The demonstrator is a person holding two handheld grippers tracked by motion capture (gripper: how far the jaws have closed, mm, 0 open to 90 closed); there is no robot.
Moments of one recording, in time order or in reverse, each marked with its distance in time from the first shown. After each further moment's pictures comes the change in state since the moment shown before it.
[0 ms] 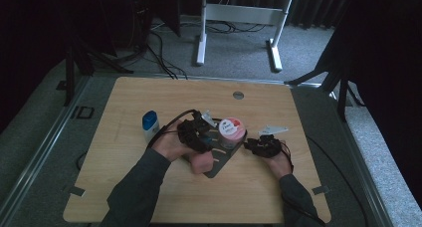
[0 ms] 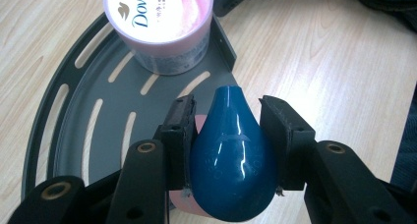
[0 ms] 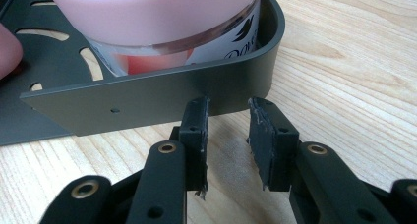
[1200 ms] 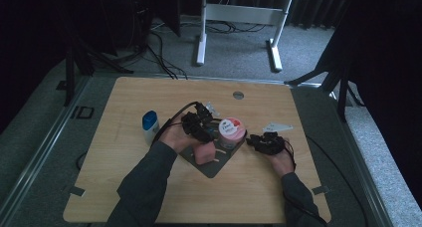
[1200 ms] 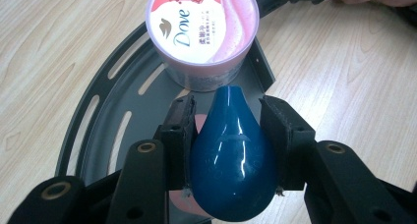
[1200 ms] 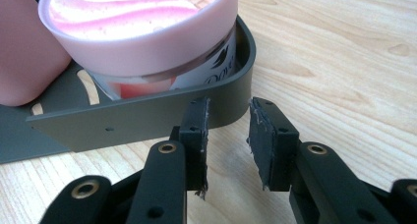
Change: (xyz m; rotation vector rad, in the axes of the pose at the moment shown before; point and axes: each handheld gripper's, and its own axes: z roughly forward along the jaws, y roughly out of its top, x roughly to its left) left arm 0.021 0.015 0.013 -0.003 0.056 -0.064; right arm -0.005 0.008 -0.011 -0.045 -0.023 0.016
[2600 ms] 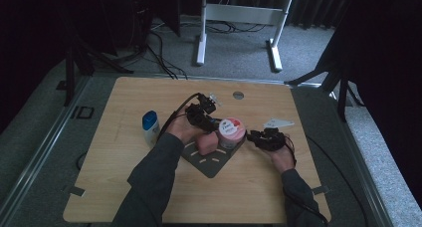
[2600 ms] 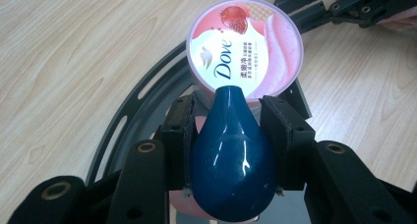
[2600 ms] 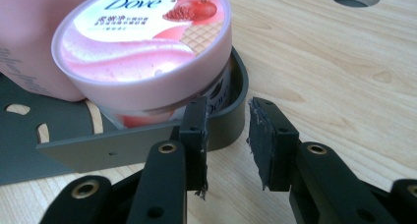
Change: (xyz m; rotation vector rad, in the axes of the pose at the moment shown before) left arm 0.023 0.020 0.013 -0.019 0.046 -0.066; right arm -0.001 0.015 -0.004 -0.028 -0.004 -0.007
